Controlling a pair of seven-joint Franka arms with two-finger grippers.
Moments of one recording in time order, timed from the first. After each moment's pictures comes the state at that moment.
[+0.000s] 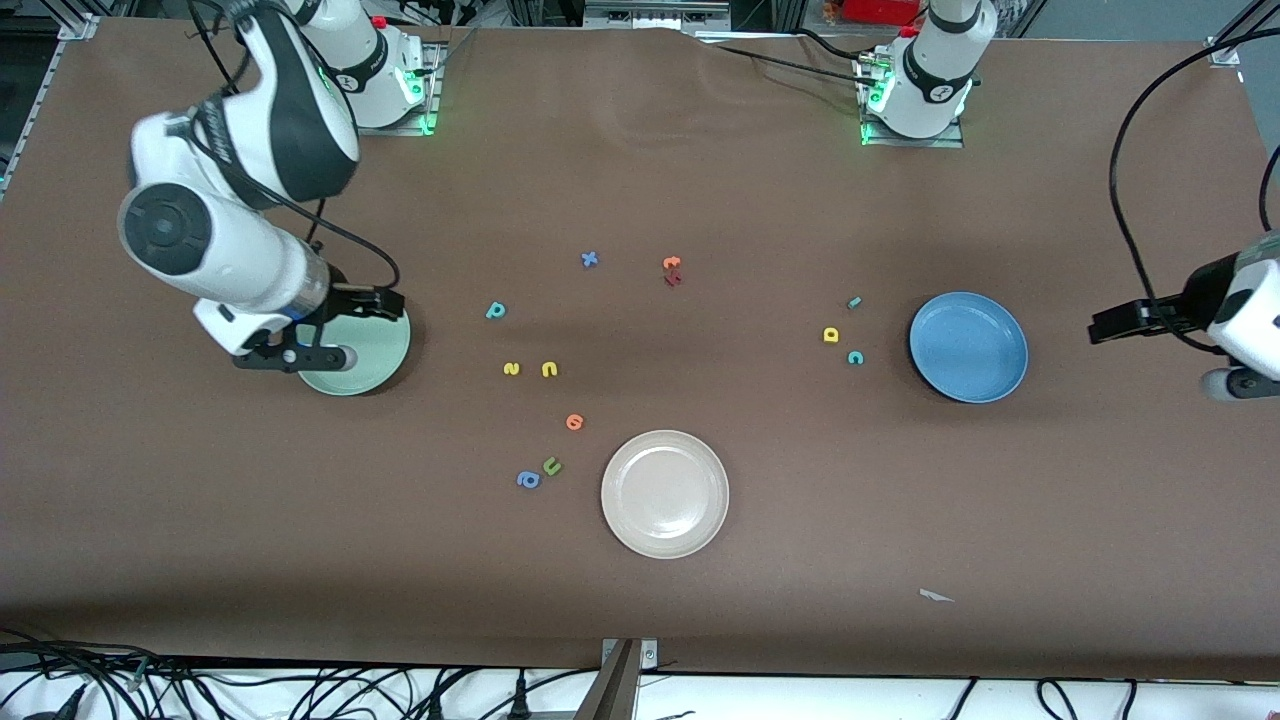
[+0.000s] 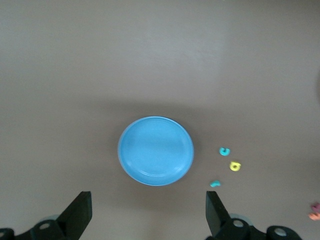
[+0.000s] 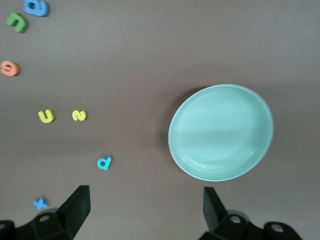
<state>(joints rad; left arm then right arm) -0.01 0.31 0.06 -1.38 -0.04 1.52 -0.07 0.17 0.25 0.12 -1.80 0.00 1.88 0.35</state>
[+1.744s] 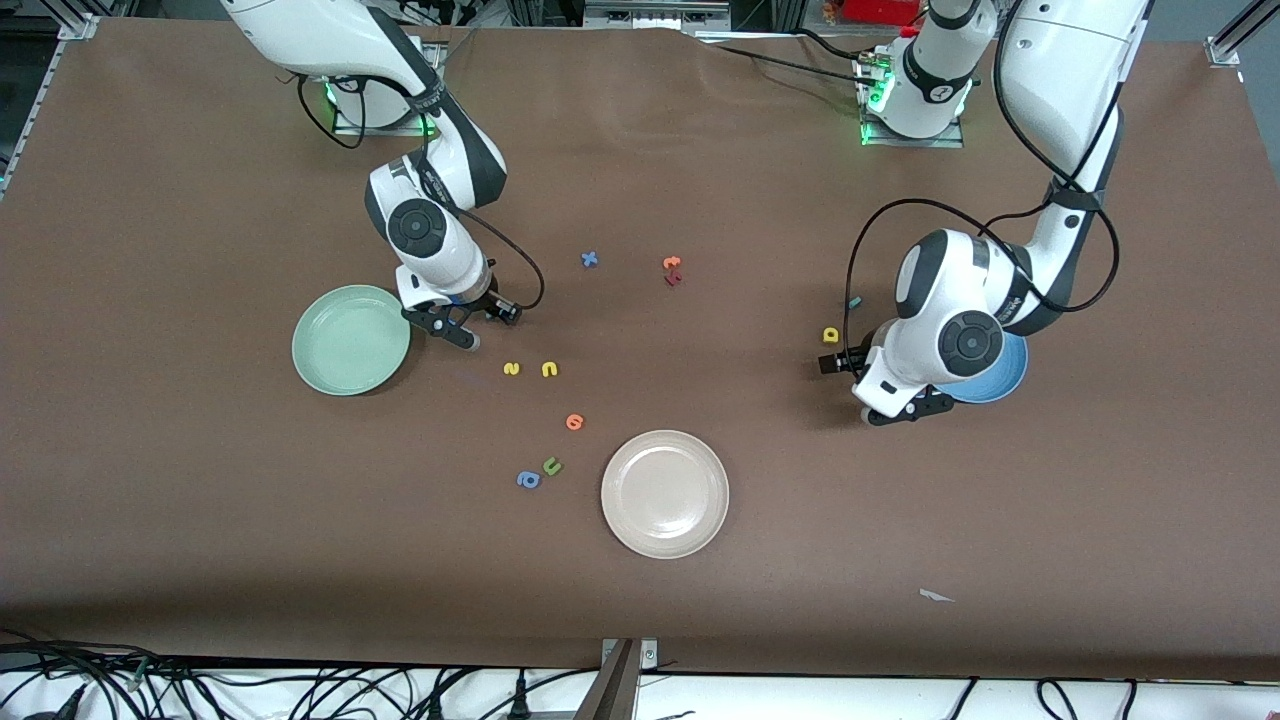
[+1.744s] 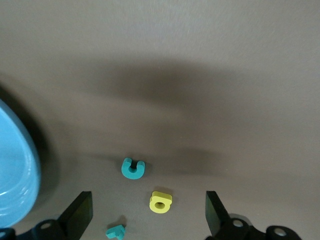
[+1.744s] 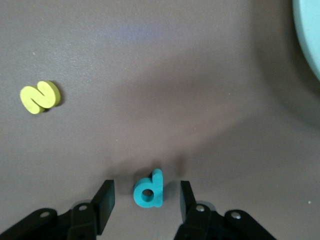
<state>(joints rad) -0.22 0.51 -0.06 -1.90 -0.11 2.14 -0.43 0.37 0.42 0.14 -2.22 0.00 2.57 0.97</state>
